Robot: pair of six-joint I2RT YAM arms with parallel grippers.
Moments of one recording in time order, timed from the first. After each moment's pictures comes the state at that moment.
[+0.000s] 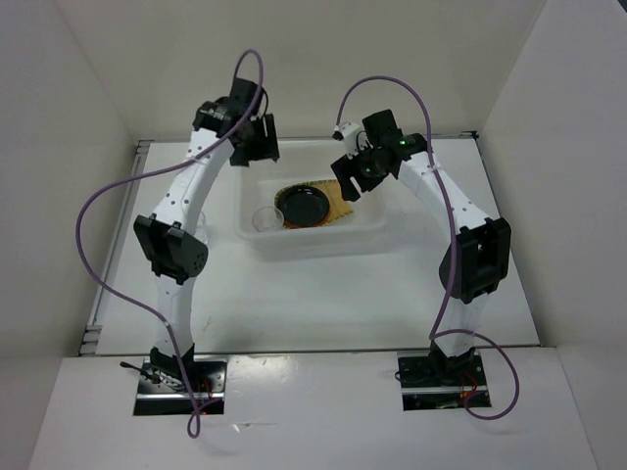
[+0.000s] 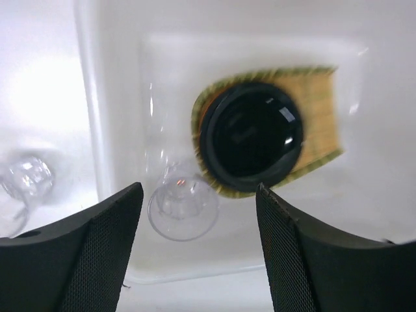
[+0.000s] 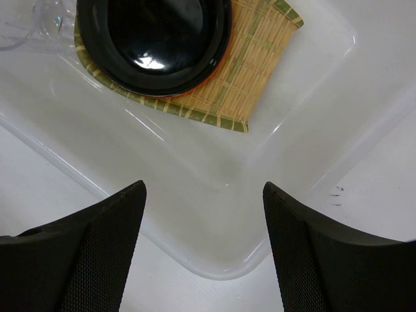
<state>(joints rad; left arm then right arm) -0.34 2.13 2.39 -1.22 -0.12 -0.47 0.37 1.85 1.79 -0.88 -0.24 -0.29</state>
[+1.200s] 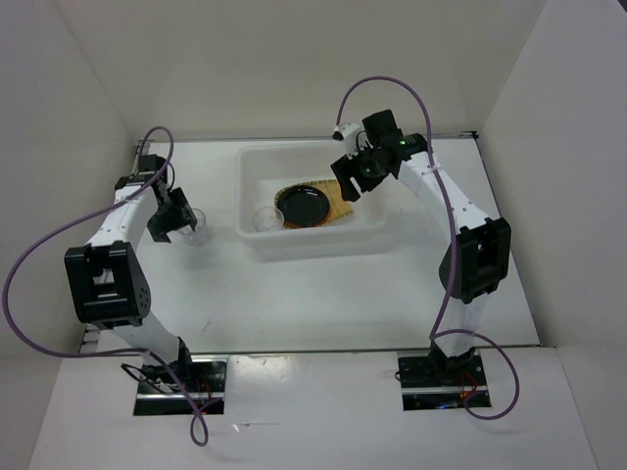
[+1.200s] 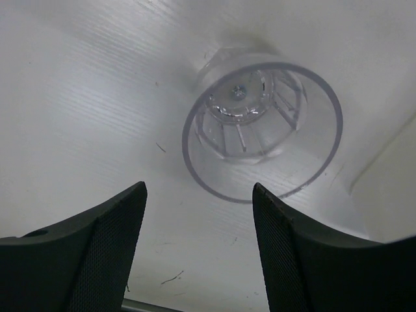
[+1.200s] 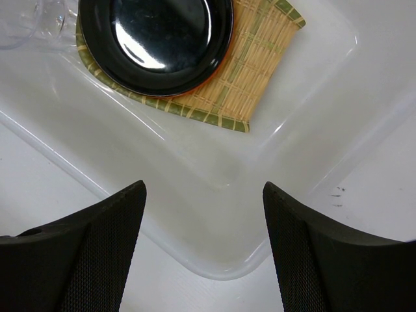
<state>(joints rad) 0.15 1.64 1.31 -0.86 -0.07 -0.39 0.37 1.85 1.79 -0.88 -0.25 -0.29</state>
